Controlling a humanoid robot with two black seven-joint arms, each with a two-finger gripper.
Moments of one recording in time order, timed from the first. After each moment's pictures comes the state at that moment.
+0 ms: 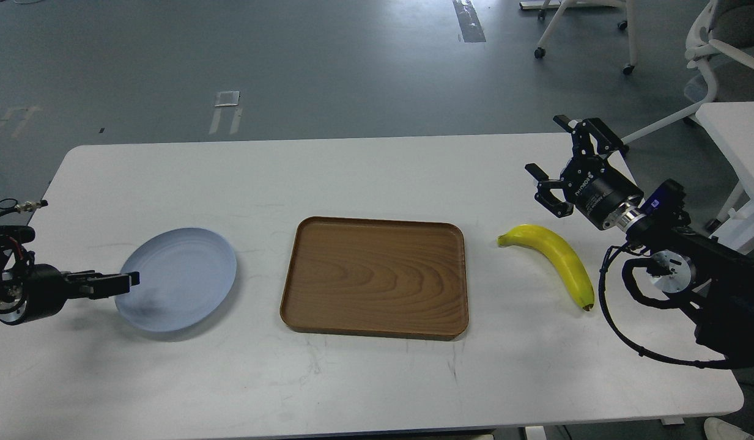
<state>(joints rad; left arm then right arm) -0.60 0.83 -0.37 -0.81 1.62 -0.27 -0.49 0.72 -0.46 0.39 0.68 -0.11 0.49 0.49</state>
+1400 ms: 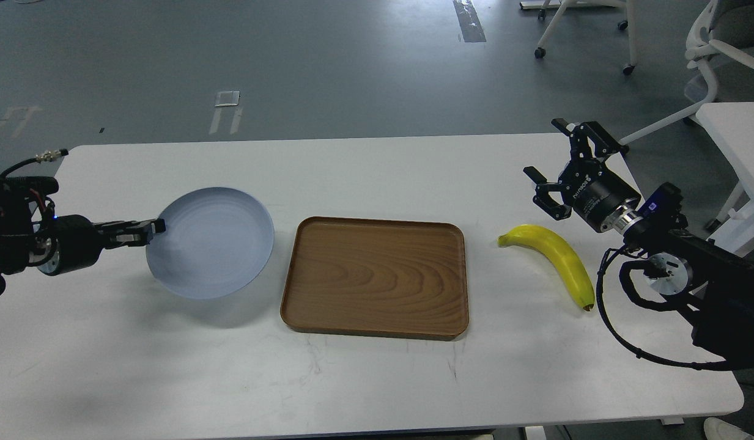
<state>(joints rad) -0.77 0.82 -0.37 -0.95 1.55 -0.30 -0.49 0.72 -0.45 0.39 0.67 -0.11 0.49 0.49</state>
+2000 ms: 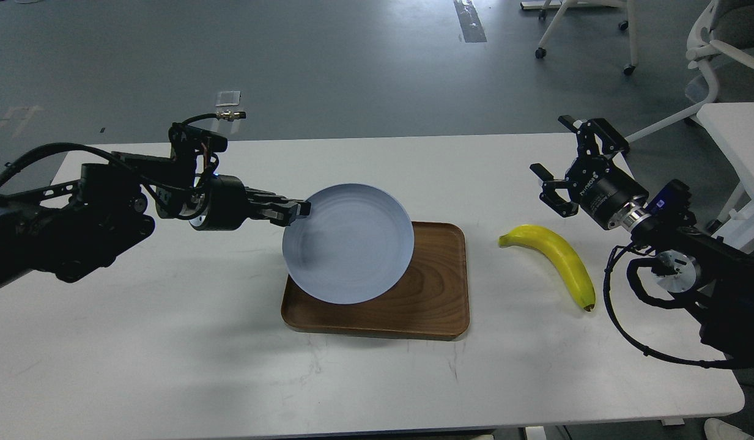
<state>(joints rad) -1.05 0.42 -0.17 -0.89 1.56 -0.39 -0.48 0.73 -0.50 0.39 0.68 -0.11 0.49 0.49</state>
